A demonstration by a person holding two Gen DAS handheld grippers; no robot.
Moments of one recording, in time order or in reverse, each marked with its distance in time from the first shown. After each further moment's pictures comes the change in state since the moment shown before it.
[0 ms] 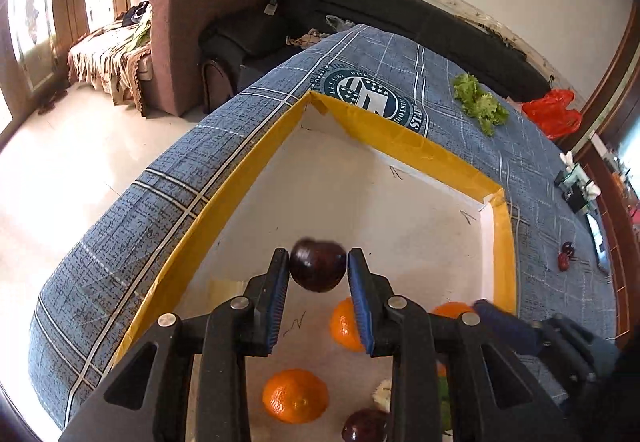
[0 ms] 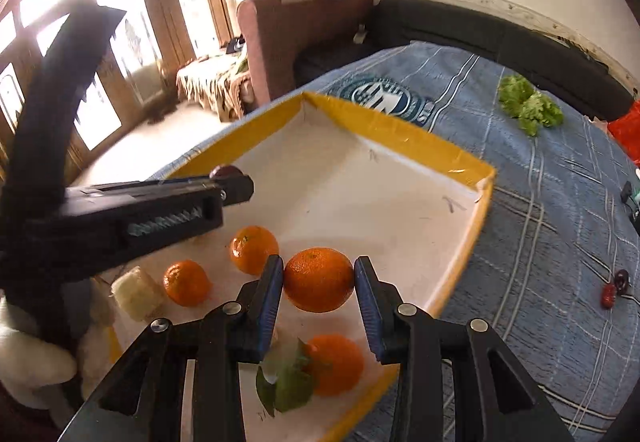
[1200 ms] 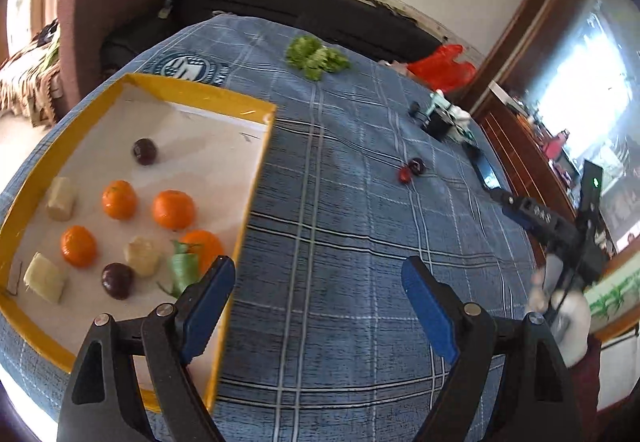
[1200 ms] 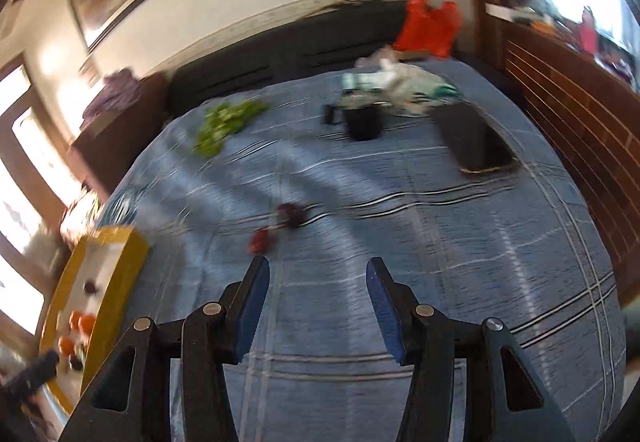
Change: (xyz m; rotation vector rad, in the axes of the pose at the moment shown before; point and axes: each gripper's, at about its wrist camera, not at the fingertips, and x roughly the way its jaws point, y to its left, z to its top) left arm -0.075 -0.151 -0.094 0.189 0.040 -0.287; right arm -0.183 -0.282 -0.122 0.639 -0.199 -0.351
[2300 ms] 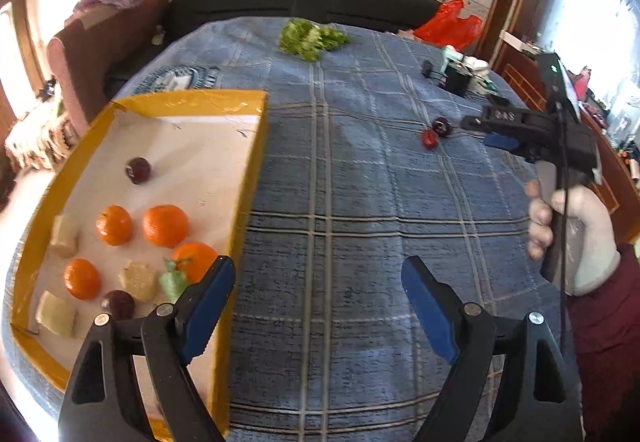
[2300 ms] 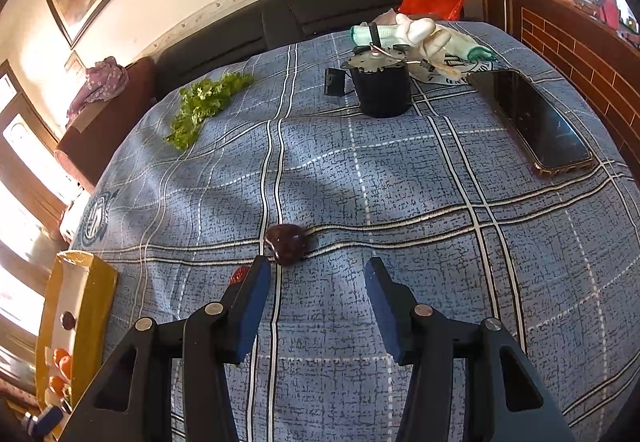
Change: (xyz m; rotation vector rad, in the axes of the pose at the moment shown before) left arm 0.040 -0.024 -0.009 0.169 0.047 0.143; right arm 0.101 0.015 0.026 0.032 0.116 0.028
